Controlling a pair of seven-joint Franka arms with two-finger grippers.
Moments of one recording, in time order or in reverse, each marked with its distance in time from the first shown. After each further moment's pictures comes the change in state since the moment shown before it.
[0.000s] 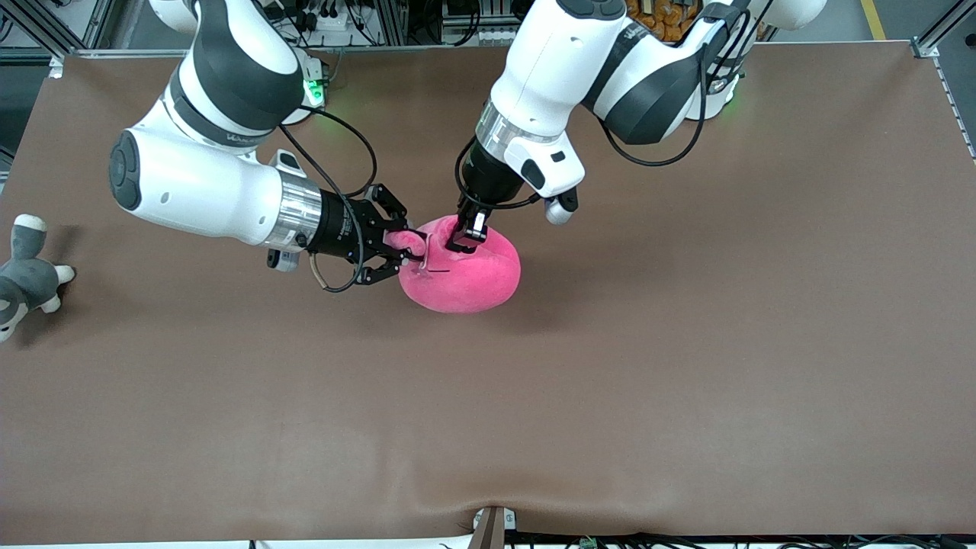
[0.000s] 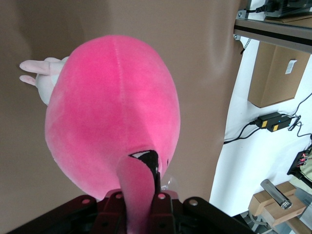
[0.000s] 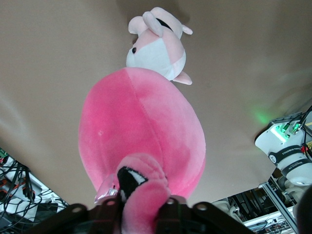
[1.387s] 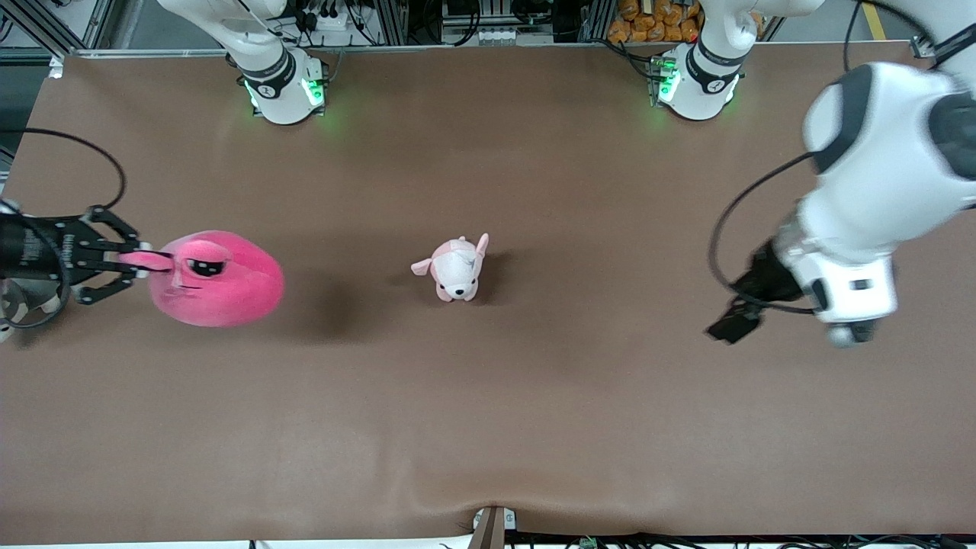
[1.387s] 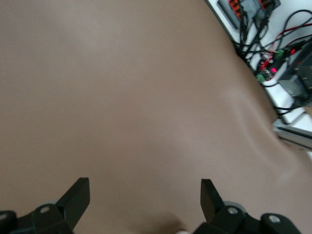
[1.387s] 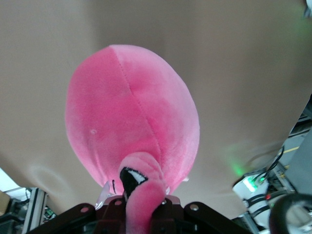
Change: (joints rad) left arm 0.540 -0.126 0.023 -0.075 0.048 -0.433 1.181; right arm -0.626 0.014 -0.017 0.051 -0.115 -0.497 -0.527
